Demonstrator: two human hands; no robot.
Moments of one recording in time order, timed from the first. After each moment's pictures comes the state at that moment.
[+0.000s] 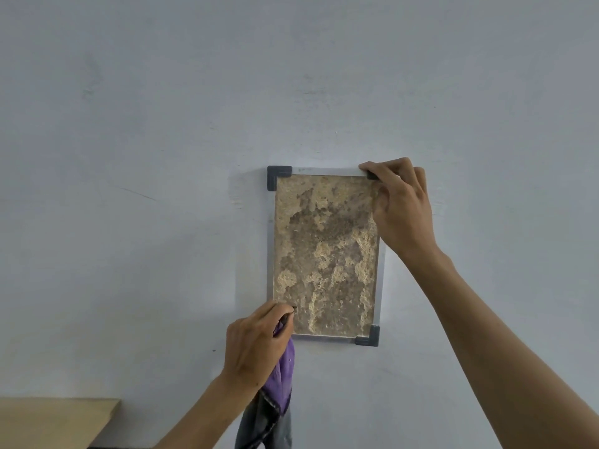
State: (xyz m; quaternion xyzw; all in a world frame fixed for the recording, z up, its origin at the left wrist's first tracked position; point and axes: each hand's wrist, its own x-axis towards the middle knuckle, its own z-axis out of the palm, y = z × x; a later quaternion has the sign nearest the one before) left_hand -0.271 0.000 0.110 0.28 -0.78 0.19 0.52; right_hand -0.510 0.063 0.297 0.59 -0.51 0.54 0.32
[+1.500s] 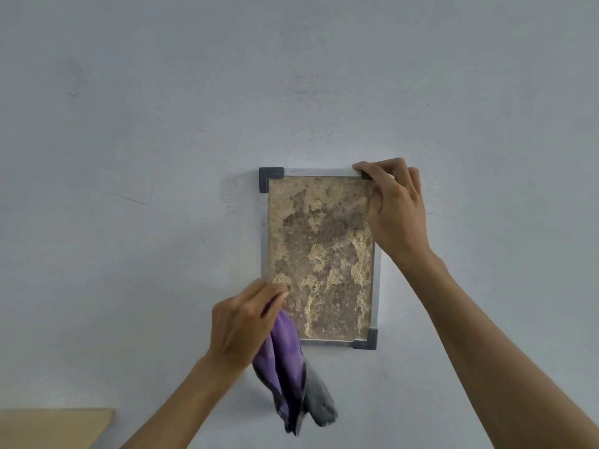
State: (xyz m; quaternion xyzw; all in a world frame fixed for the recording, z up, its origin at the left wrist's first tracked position) left_hand -0.266 -0.005 0.149 0.25 -0.76 0.24 0.55; right_hand -0.508 0.061 0.293 0.58 -0.51 0.54 0.33
